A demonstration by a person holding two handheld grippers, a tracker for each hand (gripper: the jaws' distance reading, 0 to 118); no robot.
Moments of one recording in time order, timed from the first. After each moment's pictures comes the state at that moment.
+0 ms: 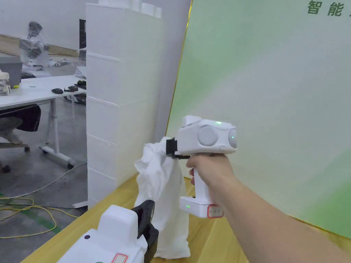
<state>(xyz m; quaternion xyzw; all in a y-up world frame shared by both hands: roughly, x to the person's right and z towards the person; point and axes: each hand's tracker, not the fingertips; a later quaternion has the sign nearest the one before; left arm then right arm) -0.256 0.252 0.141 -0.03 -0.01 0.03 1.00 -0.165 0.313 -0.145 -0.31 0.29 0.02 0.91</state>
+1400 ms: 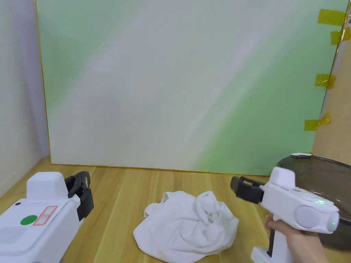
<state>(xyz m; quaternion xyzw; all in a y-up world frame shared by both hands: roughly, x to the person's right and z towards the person) -0.157 0.261 0.060 -0.06 -0.09 0.06 0.99 0.308 0.230 0.026 -0.11 0.01 -0.14 0.98</state>
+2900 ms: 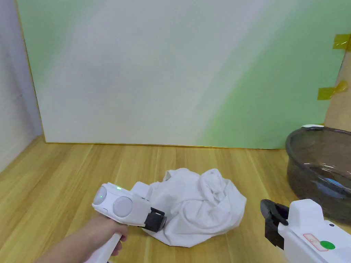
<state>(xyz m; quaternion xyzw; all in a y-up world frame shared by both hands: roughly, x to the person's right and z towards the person) -0.039 0.086 -0.121 -0.44 -0.29 -0.12 0.84 0.270 0.170 0.105 -0.17 0.00 0.02 0.99</state>
